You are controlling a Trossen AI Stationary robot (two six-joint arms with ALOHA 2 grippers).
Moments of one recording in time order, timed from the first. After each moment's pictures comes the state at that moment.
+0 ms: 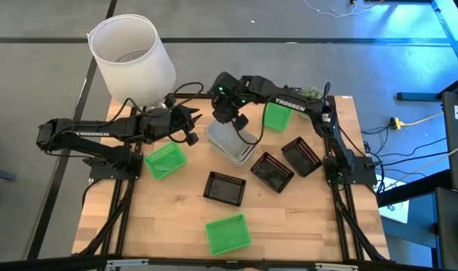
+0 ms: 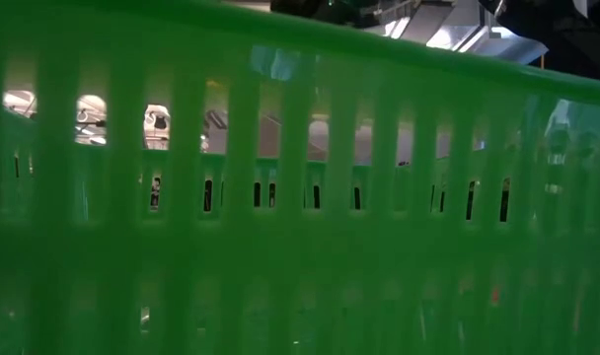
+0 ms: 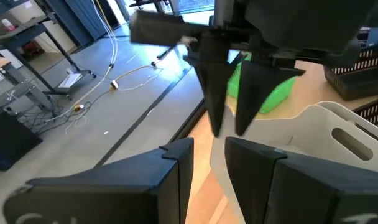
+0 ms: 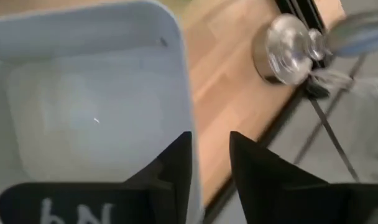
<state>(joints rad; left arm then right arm) 0.12 1.01 0.82 -0.10 -0.59 0.12 -0.31 2.18 2.26 -1.04 -0.10 -1.17</state>
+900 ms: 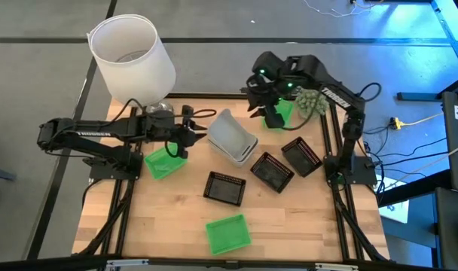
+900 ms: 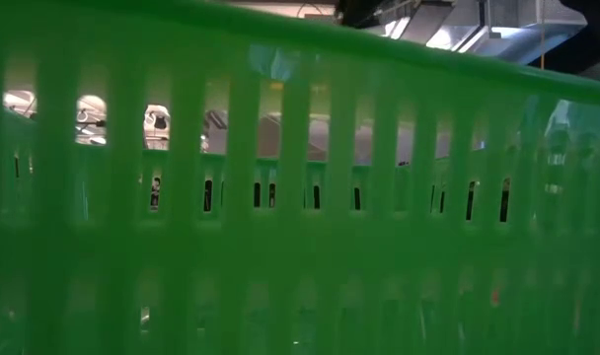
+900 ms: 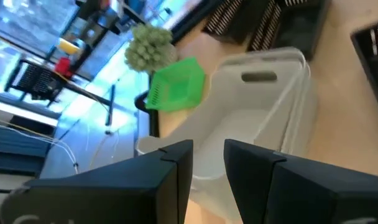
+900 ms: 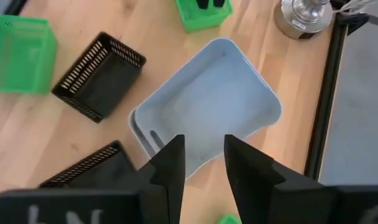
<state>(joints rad) 0.12 1.03 0.83 -0.19 -0.22 0.74 -0.35 1.88 2.35 -1.50 -0.32 -0.62</state>
